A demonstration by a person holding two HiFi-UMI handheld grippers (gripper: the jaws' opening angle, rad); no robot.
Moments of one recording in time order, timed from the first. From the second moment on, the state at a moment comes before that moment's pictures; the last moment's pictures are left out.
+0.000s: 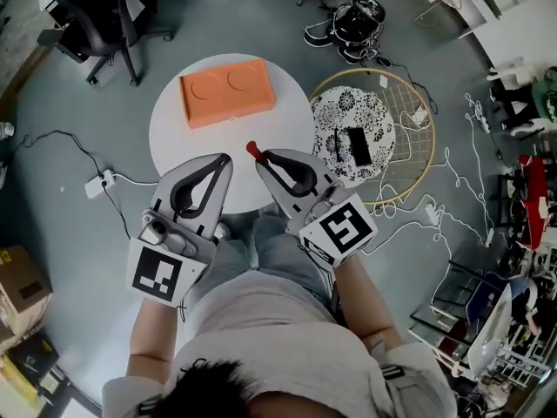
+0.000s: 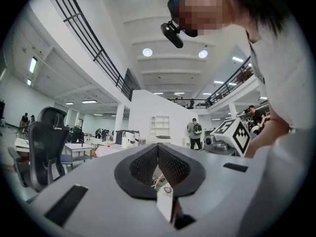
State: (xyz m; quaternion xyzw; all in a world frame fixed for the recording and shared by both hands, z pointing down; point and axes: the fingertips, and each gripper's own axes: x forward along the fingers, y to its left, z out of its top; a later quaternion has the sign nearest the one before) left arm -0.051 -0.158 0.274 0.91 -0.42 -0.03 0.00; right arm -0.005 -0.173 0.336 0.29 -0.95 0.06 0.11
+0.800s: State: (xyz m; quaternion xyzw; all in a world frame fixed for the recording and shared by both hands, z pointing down) left arm -0.030 -0.144 0.266 0.95 -0.29 -0.04 -0.01; right arm 0.010 -0.133 0.264 0.40 -0.92 0.02 0.01
